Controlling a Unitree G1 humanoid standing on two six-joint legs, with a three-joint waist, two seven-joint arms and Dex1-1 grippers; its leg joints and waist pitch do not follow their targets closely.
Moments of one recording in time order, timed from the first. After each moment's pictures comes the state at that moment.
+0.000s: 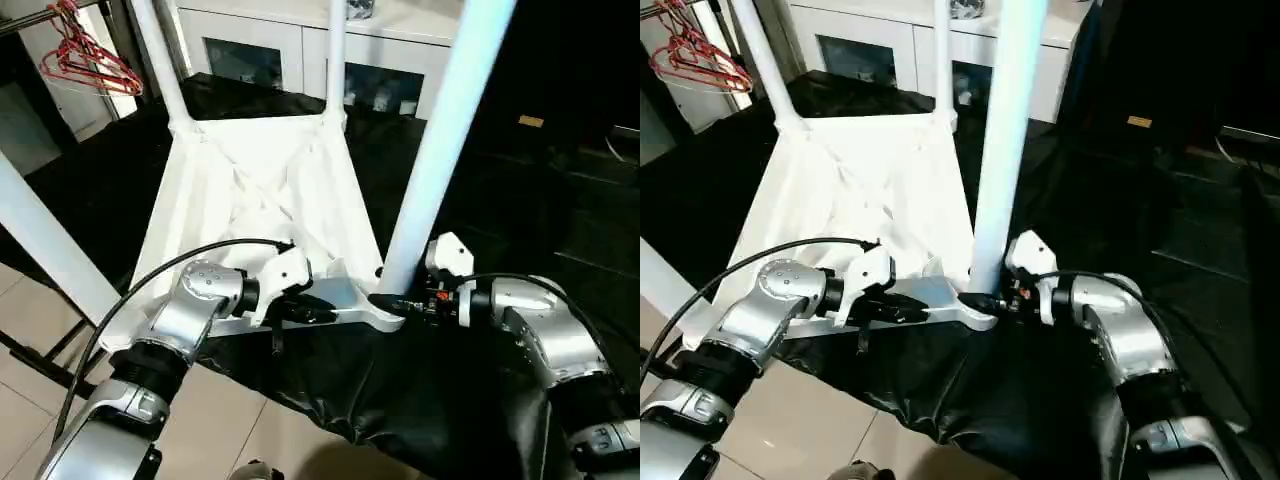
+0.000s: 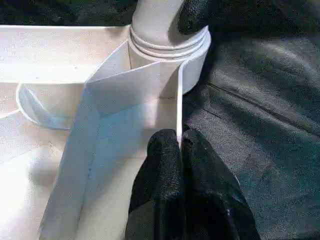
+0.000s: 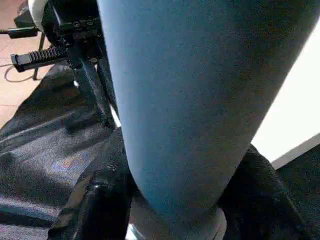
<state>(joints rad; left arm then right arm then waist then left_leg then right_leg) -0.58 0.30 -0.28 0.59 0.03 0.02 -1.20 -0.42 -0.40 0.13 0.43 0.16 0.07 1.14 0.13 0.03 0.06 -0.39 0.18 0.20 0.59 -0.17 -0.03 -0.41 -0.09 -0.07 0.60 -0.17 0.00</state>
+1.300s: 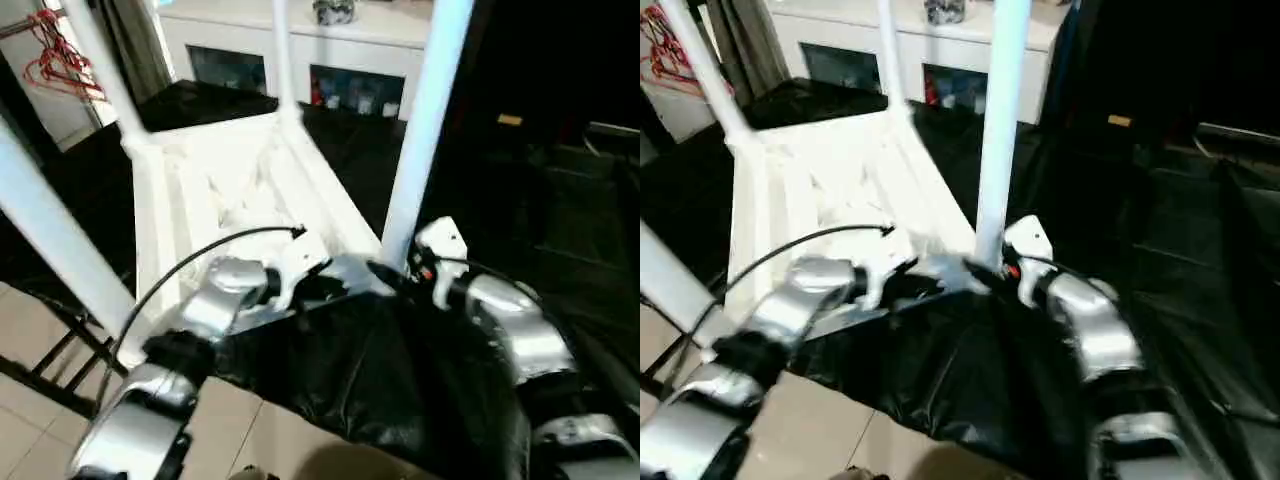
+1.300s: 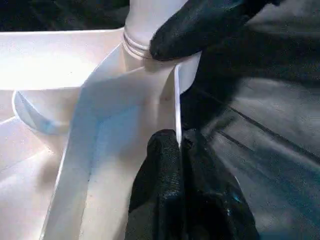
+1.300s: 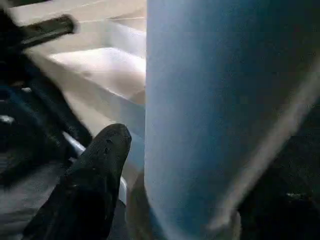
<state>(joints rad) -0.63 0.22 -0.26 0.67 0.05 0.06 -1.08 -0.46 -0.30 0.09 0.52 0.09 0.04 0.89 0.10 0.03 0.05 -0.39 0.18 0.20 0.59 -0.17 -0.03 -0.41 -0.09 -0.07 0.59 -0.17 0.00</state>
